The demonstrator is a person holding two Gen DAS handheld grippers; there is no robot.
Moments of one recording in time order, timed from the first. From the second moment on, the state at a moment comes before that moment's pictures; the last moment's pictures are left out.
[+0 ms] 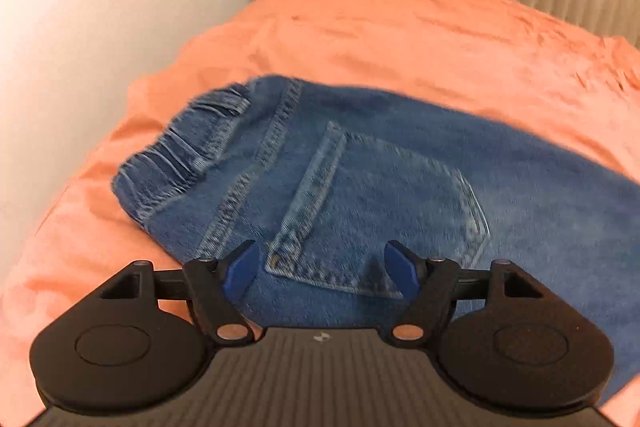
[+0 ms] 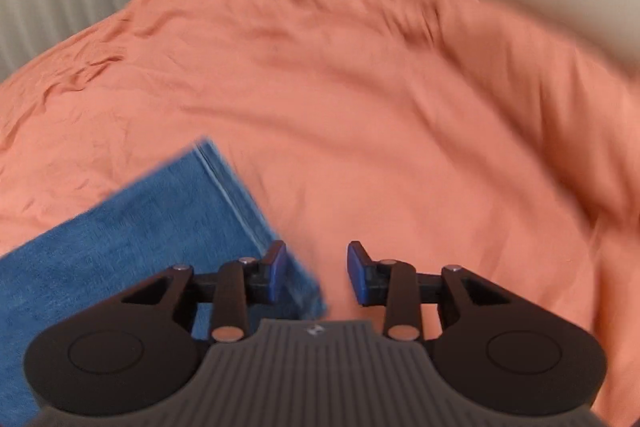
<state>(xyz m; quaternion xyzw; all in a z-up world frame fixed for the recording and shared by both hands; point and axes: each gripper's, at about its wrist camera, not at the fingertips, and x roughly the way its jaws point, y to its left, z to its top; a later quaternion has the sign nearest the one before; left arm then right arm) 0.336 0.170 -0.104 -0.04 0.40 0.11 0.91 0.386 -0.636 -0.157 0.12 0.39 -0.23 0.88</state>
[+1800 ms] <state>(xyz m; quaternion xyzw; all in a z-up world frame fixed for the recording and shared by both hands) 0.397 -0.136 -0.091 0.04 0.42 -0.19 0.89 0.299 -0.679 -0.190 0.42 0.38 -0.11 0.82</state>
